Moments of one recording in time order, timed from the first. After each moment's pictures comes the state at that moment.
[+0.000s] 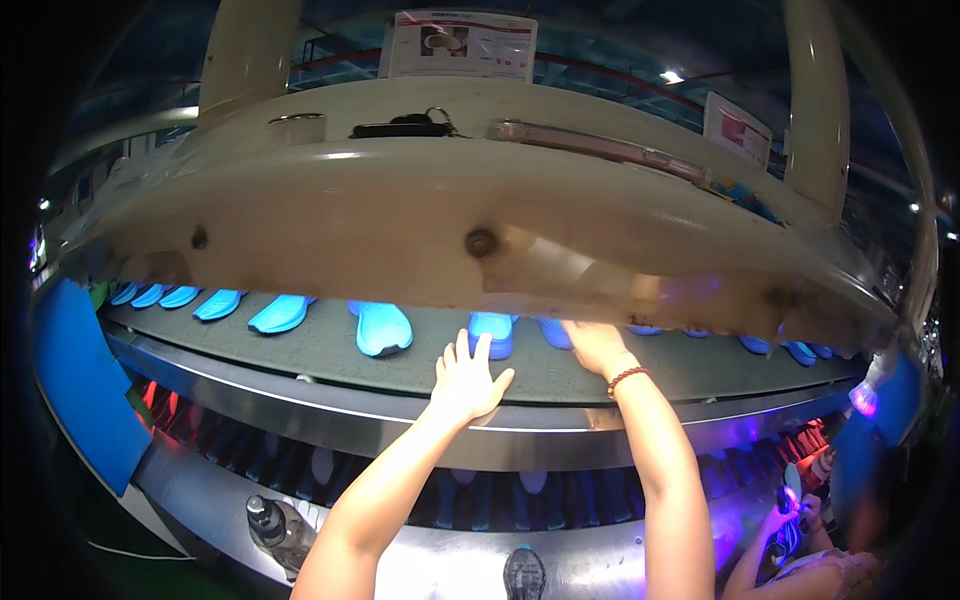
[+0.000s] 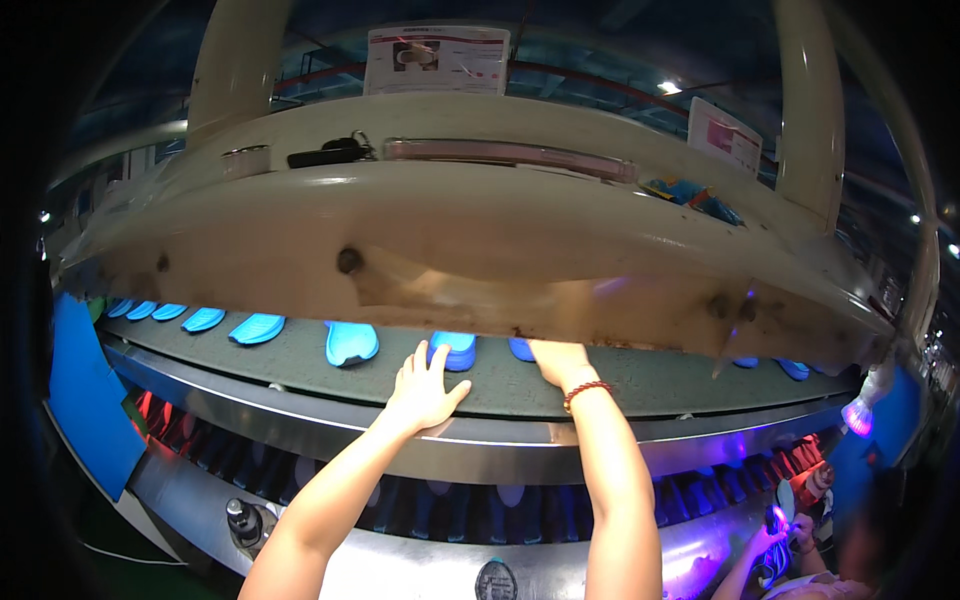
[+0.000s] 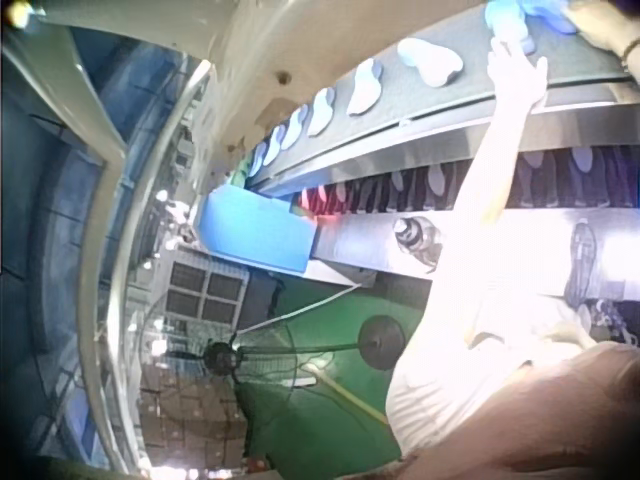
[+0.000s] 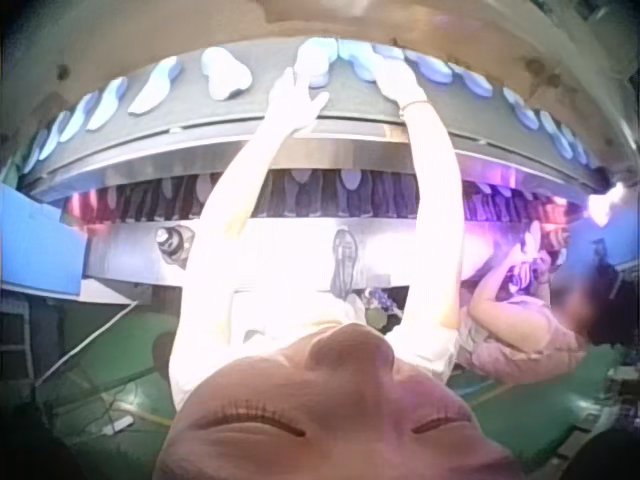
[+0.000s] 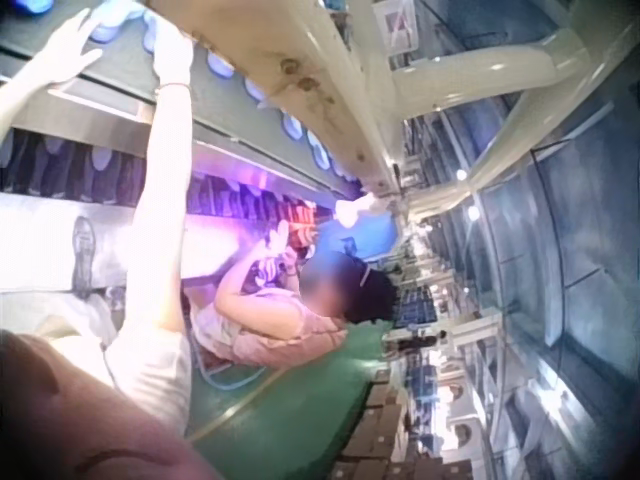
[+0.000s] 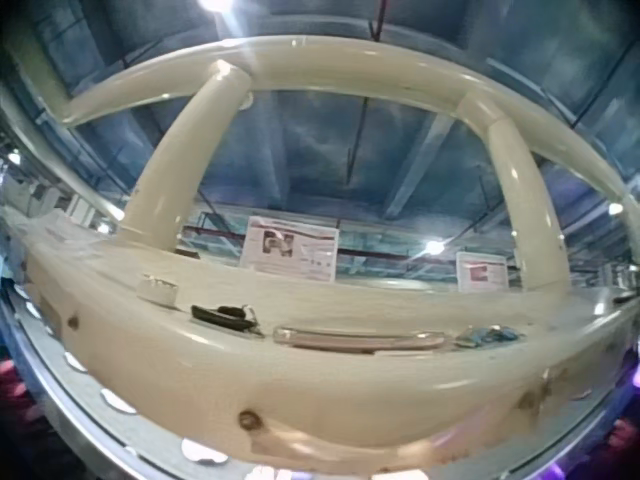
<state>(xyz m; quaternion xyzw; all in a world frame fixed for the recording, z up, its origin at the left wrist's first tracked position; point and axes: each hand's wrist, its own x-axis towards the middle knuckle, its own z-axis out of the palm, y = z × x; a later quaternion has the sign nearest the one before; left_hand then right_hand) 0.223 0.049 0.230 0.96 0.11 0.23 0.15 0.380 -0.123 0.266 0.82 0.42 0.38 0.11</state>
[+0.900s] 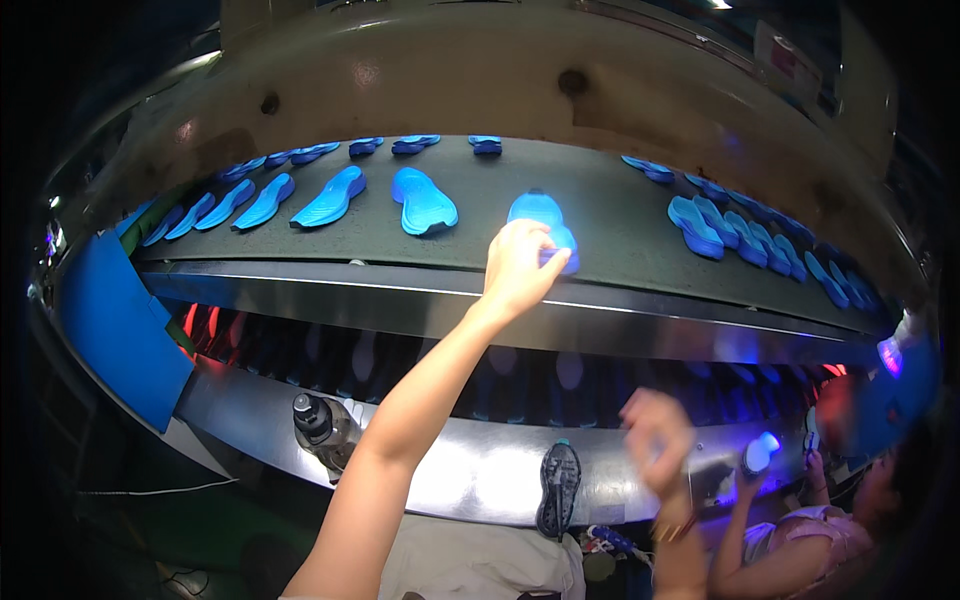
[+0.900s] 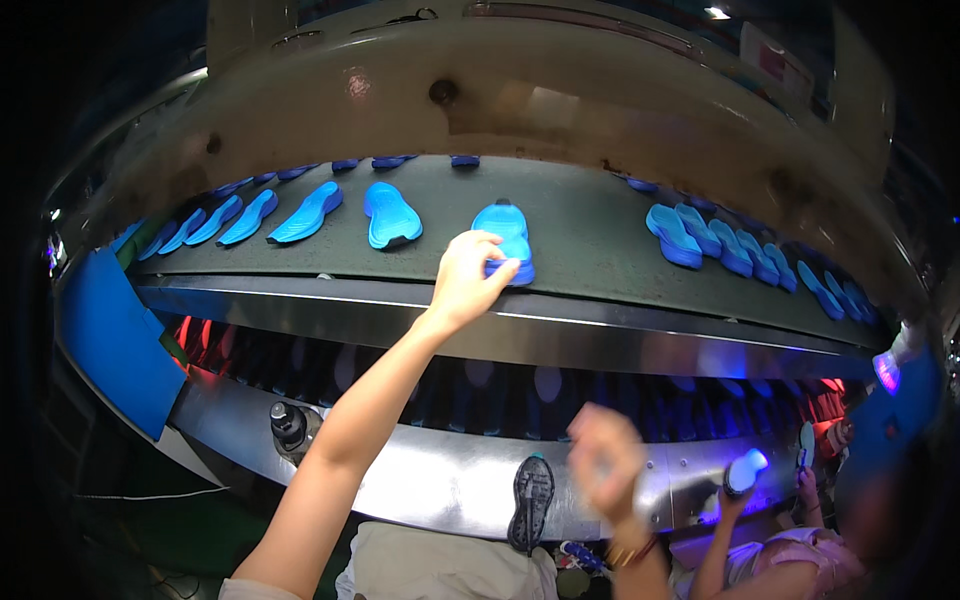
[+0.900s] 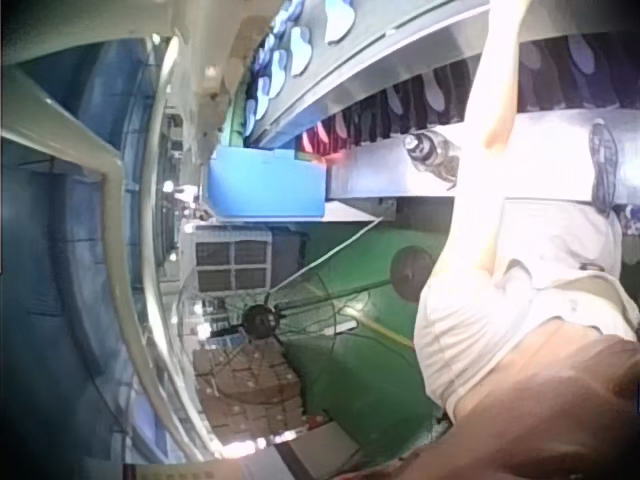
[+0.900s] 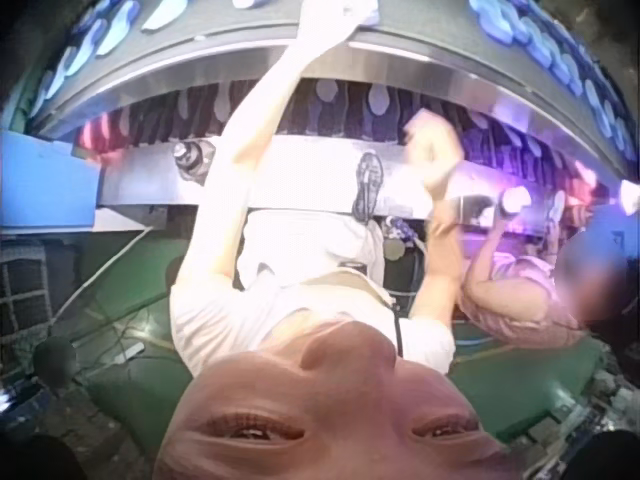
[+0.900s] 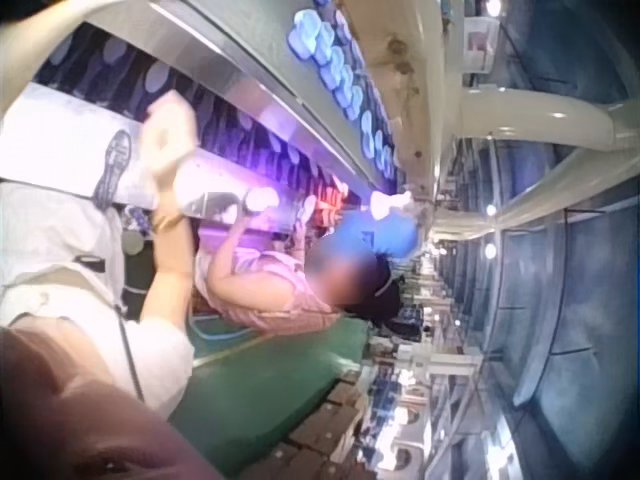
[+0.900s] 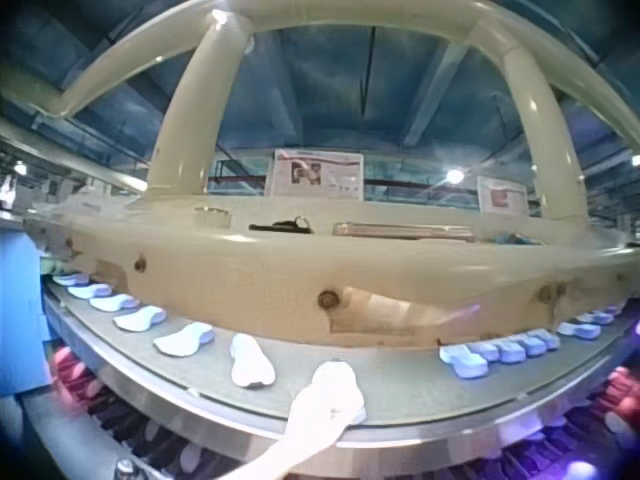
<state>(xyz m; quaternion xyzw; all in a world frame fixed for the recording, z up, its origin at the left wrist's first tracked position) 0.184 0.054 0.226 0.81 -0.09 0.52 0.25 0.117 -0.217 0.164 0.66 0.49 0.25 -0.51</state>
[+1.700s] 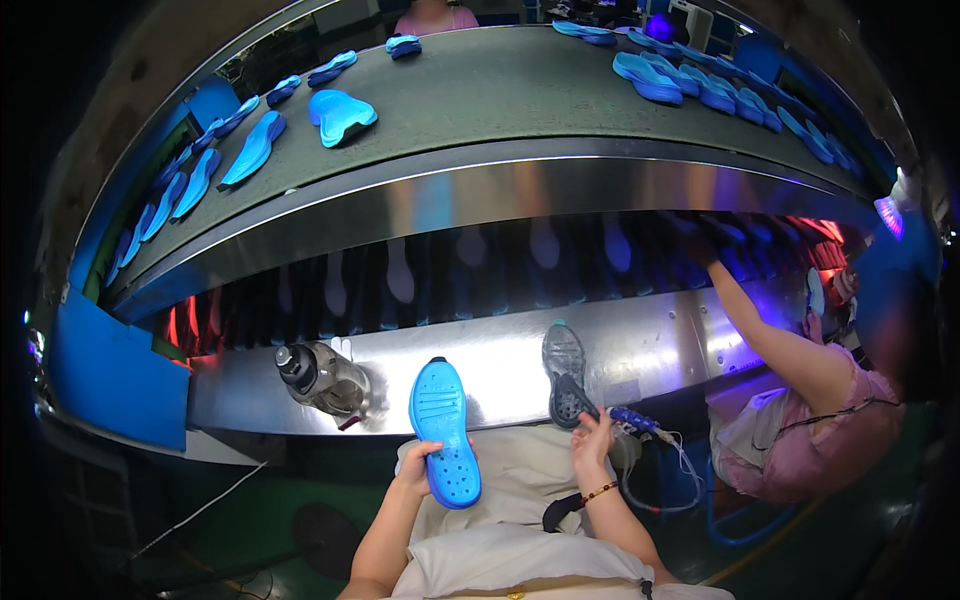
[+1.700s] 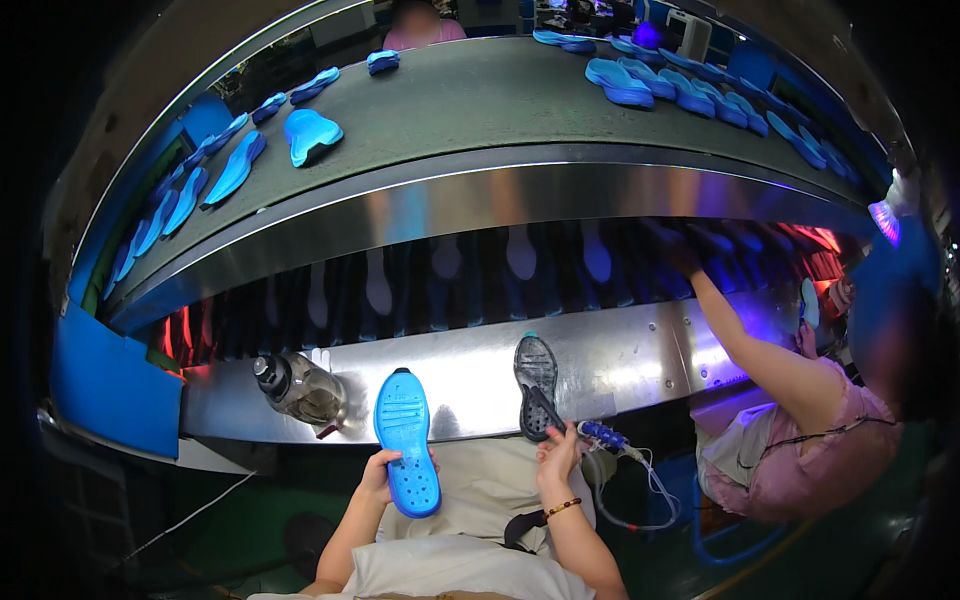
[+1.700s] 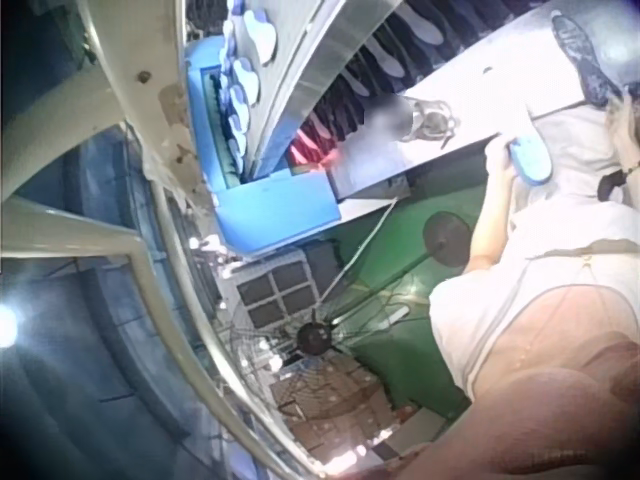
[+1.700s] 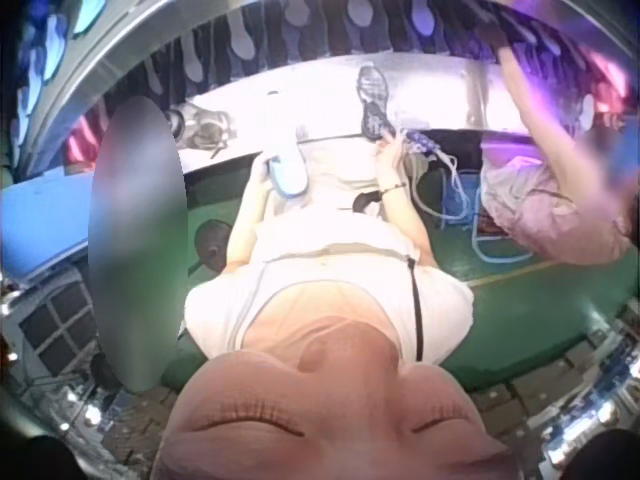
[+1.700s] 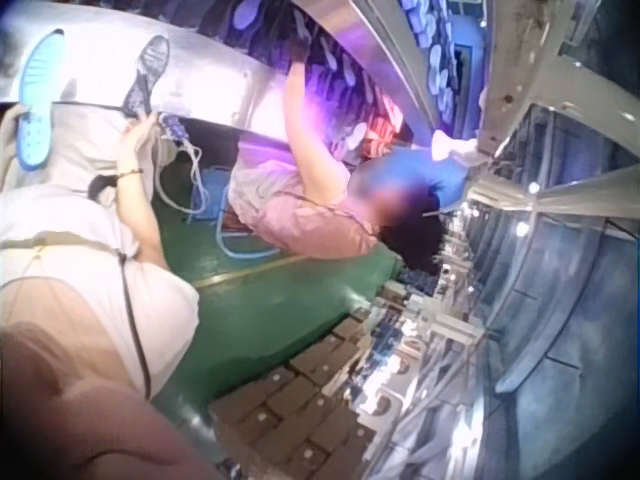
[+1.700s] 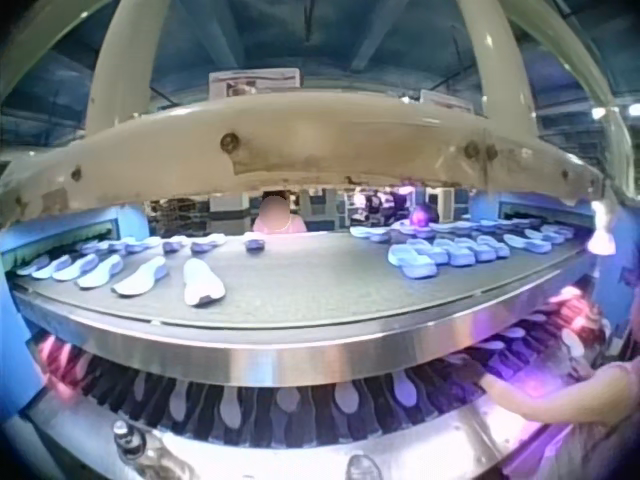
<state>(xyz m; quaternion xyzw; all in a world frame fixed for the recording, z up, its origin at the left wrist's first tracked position) -0.116 0.041 -0.053 0.24 0.15 -0.20 0.94 -0.010 -0.223 -0.094 0.42 -0.39 -0.08 -0.82</state>
